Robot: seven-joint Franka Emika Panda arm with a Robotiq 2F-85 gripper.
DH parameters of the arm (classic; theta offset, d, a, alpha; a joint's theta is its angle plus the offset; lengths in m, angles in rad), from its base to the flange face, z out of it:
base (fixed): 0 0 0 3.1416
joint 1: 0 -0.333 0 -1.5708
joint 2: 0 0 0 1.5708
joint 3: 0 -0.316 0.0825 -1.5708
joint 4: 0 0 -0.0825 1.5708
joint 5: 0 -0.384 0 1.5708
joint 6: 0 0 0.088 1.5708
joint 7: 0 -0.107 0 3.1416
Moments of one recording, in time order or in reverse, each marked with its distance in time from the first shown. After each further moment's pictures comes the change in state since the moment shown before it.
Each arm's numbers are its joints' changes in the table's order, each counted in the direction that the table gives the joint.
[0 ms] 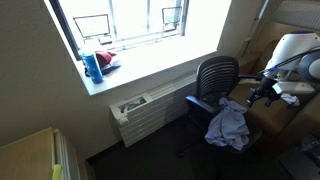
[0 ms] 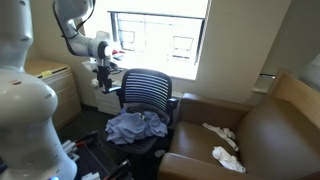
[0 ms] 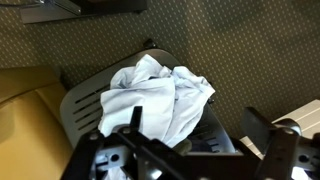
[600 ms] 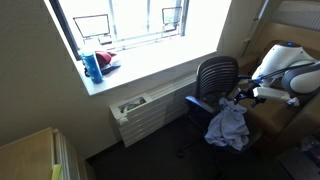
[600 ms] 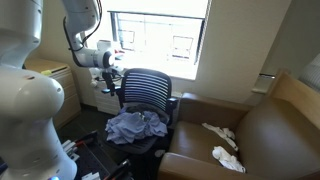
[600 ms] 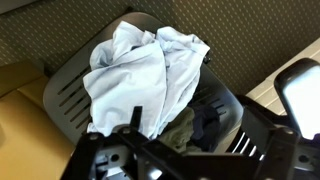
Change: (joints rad) arm -0.222 -0.156 0.239 0.056 0.099 -0.259 -0.275
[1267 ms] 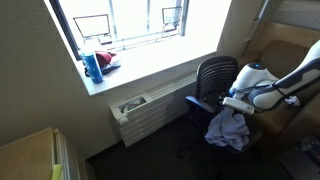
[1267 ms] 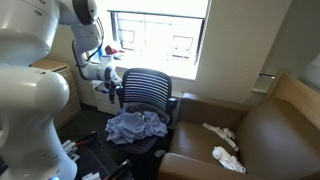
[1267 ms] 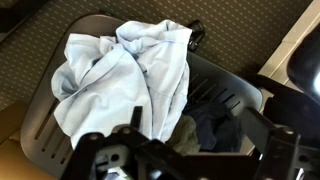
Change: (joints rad) arm -0.231 -0.353 0.182 0.302 -0.102 -0.068 -0.283
